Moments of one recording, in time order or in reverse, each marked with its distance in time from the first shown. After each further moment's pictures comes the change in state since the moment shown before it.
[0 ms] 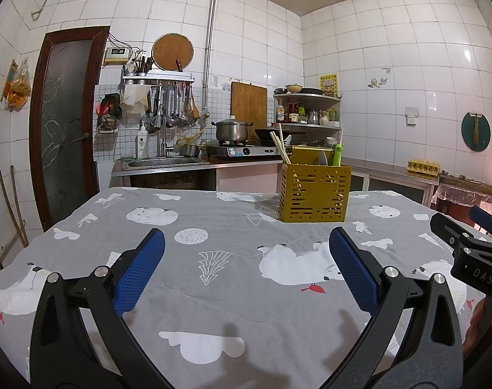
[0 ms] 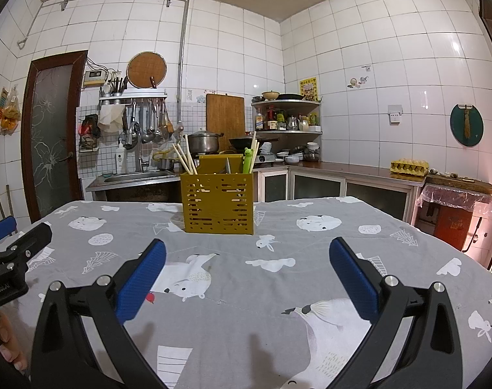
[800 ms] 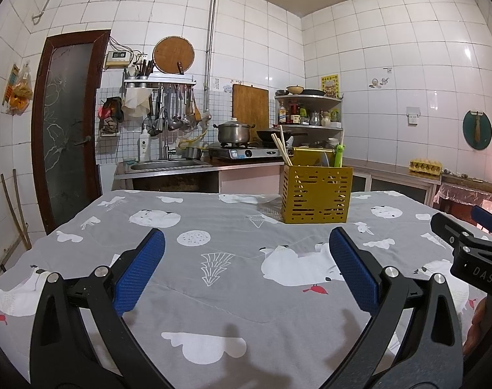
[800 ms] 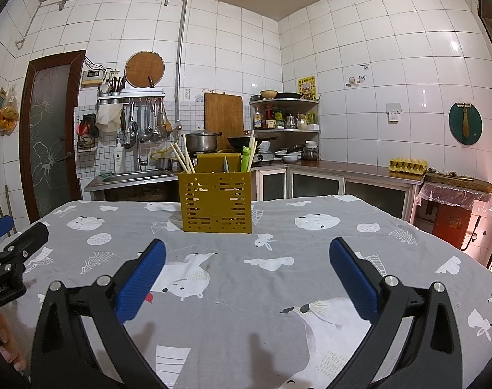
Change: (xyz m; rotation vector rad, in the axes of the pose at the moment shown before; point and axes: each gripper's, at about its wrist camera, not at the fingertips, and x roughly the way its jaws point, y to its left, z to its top) left arm -0.003 -0.002 0.000 0.008 -0.007 0.011; right arm 0.002 -0.001 0.001 0.006 0.003 -0.008
